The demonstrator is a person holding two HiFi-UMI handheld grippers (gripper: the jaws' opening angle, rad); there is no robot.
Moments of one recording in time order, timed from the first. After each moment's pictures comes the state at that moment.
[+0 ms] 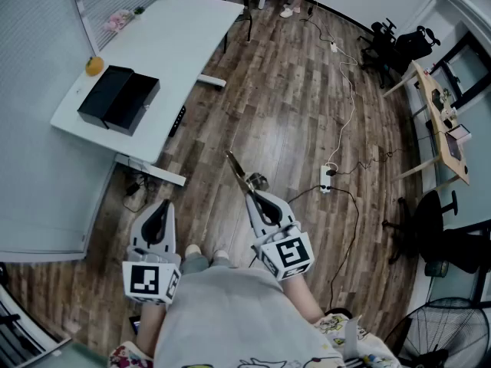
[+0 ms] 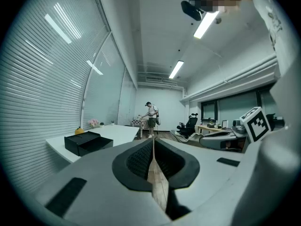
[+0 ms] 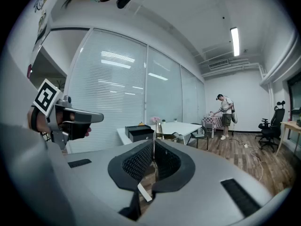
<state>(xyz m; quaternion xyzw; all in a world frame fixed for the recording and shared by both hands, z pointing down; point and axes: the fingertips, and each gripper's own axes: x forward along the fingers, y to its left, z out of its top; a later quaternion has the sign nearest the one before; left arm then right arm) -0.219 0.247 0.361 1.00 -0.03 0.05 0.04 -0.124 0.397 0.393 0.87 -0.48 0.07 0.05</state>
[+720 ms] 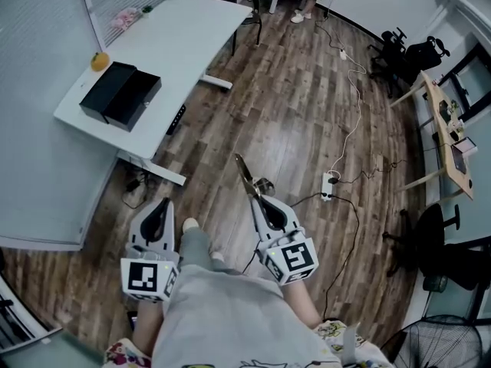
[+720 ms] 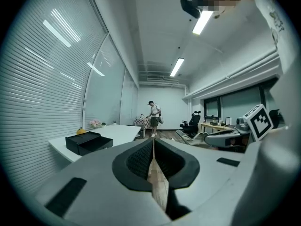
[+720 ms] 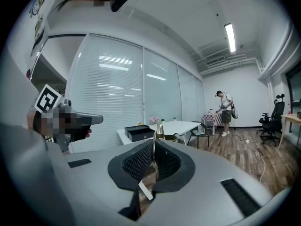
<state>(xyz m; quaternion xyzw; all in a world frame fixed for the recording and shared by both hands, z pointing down) -0.211 0.273 0.372 1.00 -0.05 0.07 0.03 -0.110 0.435 0.401 0.87 -0.49 0.08 0.03</state>
